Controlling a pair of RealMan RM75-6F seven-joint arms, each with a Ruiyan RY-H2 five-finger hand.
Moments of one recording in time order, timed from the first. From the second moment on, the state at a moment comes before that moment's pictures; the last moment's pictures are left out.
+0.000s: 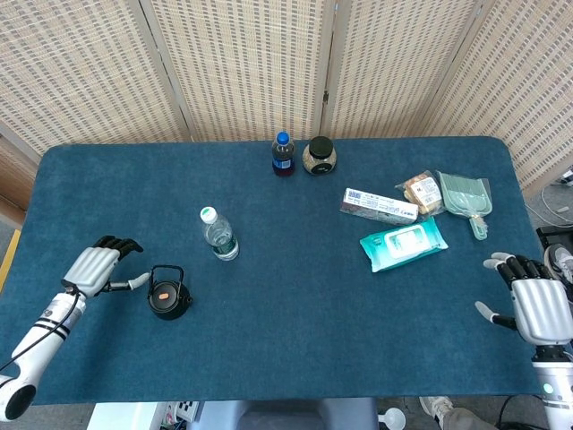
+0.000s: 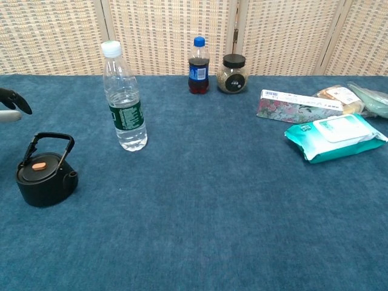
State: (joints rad) left arm -0.53 -1.18 -0.12 -1.45 1.33 0.86 -0.07; right arm 0.10 -1.09 0.09 -1.68 -1.45 1.48 -0.18
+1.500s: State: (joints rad) left arm -0.61 -1.20 -0.07 -1.53 1.36 0.87 -0.03; right arm 0.08 -1.10 0.09 -1.62 -1.44 1.47 -0.11
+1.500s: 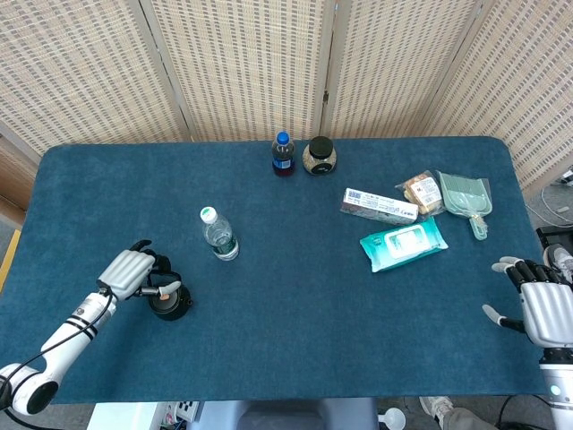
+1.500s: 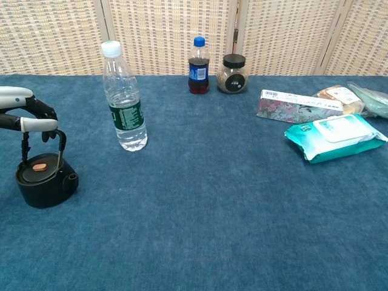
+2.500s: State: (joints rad) left arm -0.45 -1.08 0.00 -1.82 1.37 1.10 0.23; right arm 0.12 -1.09 0.11 -1.71 -1.46 1.47 -0.23
